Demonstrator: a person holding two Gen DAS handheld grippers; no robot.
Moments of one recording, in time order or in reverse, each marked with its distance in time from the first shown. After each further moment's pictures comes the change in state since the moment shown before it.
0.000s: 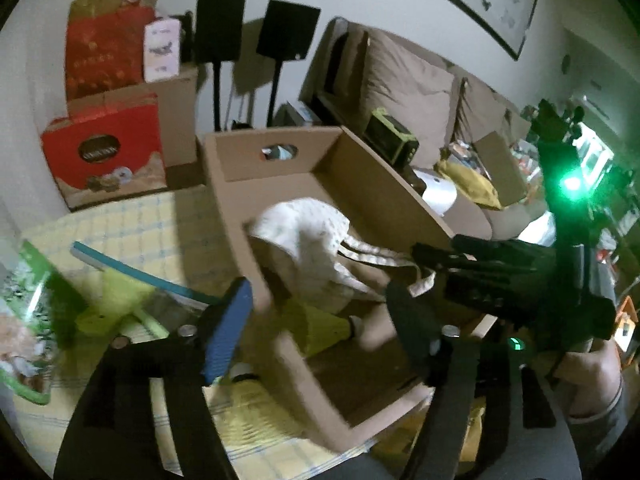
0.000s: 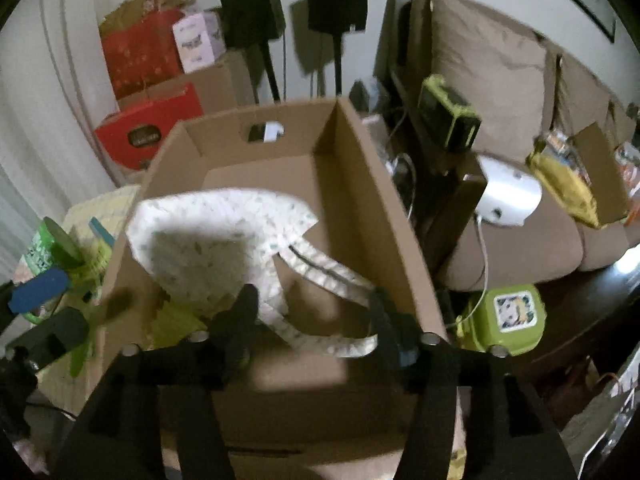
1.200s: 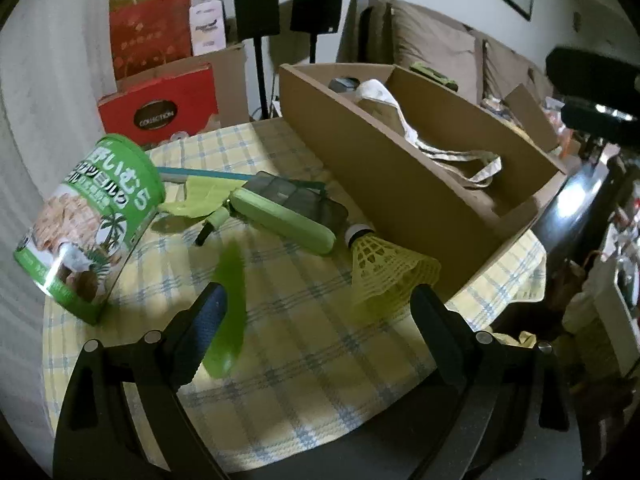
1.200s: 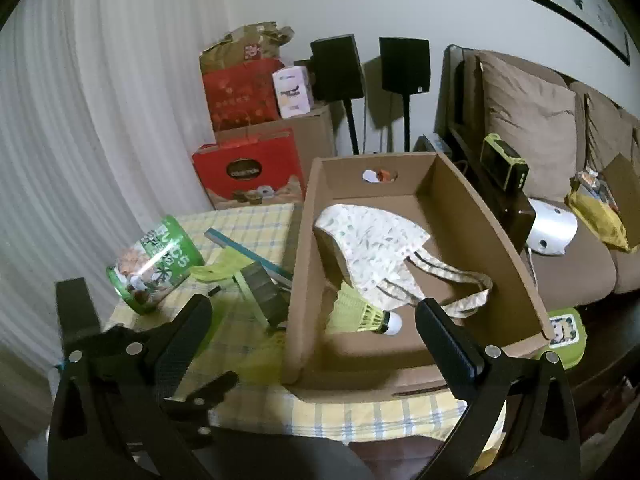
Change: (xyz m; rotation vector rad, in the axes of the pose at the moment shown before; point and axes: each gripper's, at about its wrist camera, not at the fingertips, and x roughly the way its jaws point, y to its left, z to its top) left arm -0.014 0.058 -0.117 0.116 0.042 0.158; right arm -0.083 0.104 -0.056 -0.029 -0.181 0.197
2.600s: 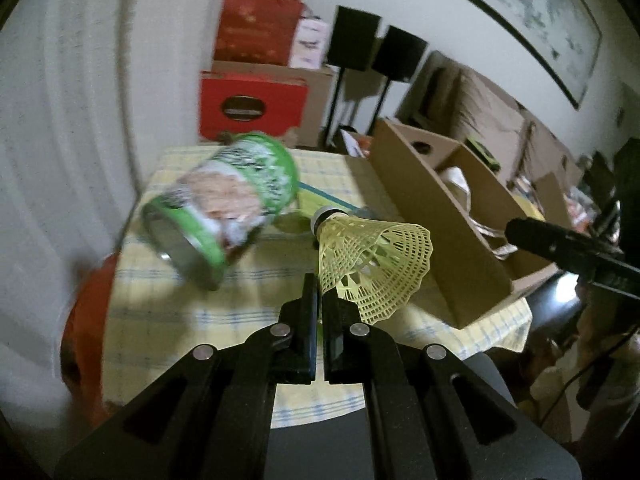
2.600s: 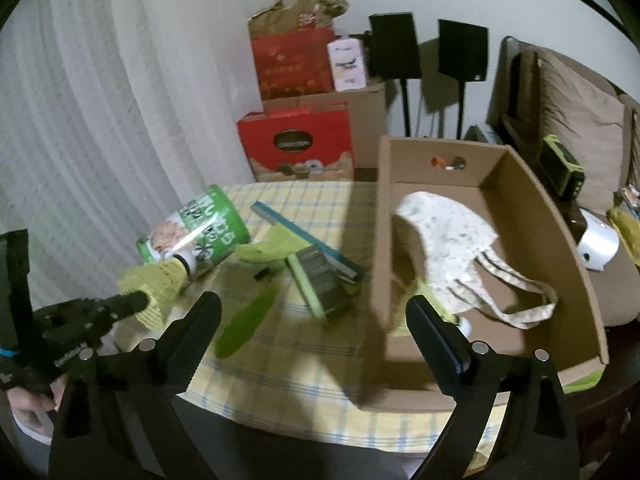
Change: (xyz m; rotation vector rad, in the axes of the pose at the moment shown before) left arm -0.087 0.114 -0.011 -0.324 -0.080 0.024; right arm 0.045 0.054 0.002 -0.107 0.106 0.138
